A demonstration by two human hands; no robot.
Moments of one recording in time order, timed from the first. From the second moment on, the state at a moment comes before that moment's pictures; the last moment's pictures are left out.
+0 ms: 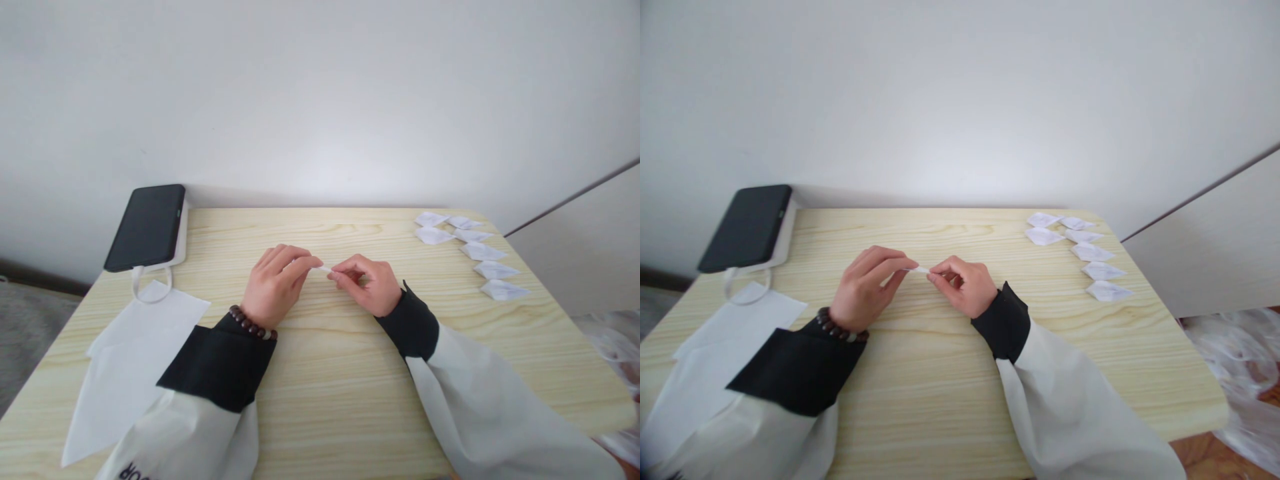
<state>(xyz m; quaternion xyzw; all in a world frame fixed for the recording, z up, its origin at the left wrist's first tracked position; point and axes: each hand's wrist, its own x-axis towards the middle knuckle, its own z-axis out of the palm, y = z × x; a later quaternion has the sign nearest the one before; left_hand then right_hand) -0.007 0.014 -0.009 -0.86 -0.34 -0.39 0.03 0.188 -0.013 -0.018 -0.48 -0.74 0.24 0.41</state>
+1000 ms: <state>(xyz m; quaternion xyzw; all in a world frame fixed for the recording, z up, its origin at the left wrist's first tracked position) -0.007 0.013 -0.011 -0.86 -0.34 -0.38 -0.04 0.187 -0.012 -0.021 -0.47 -0.71 0.29 0.44</state>
